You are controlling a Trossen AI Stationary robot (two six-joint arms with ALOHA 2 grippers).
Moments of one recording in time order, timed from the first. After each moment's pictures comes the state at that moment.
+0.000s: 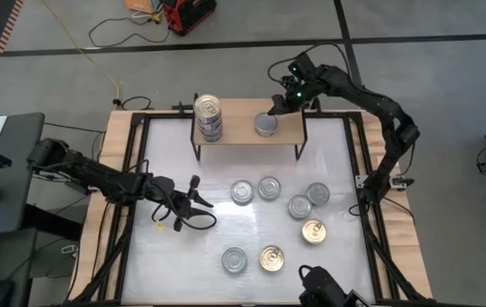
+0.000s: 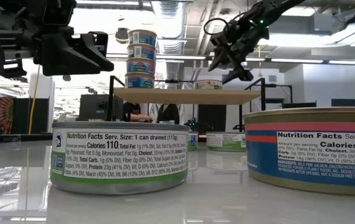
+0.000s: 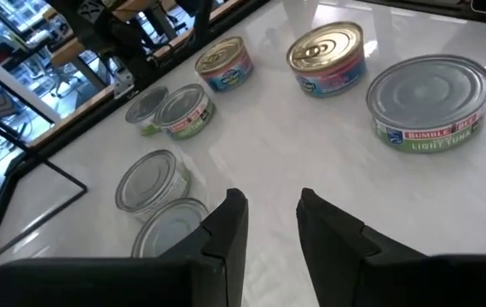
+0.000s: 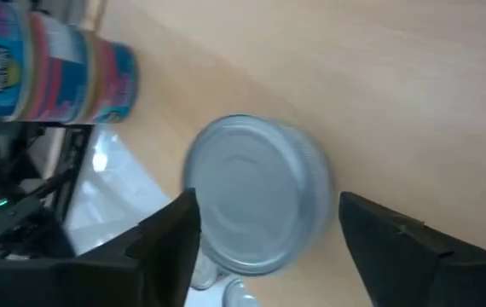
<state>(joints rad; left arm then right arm) -0.20 1.09 0.36 0.41 -0.02 0.51 -0.80 1.73 1.60 -0.87 -0.50 0.43</state>
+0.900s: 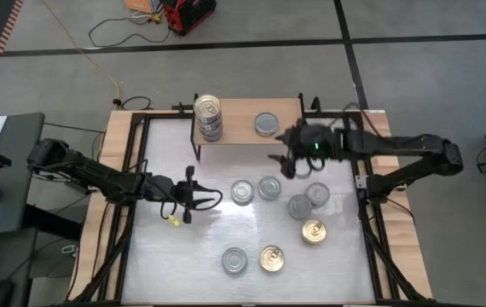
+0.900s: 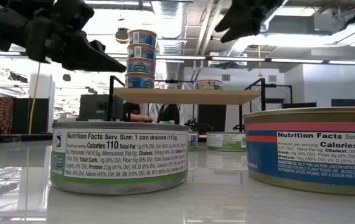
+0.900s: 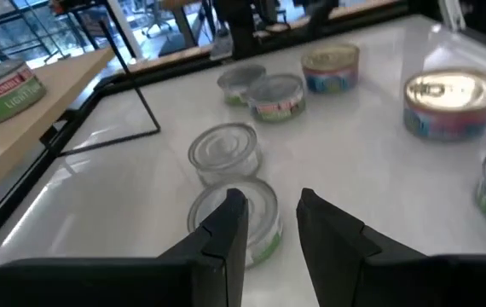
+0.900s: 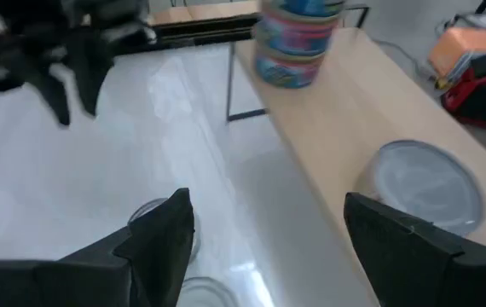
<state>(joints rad) -0.20 1.09 0.36 0.48 -0.28 0.19 -0.04 1.22 1.09 -0.41 0.31 0.09</state>
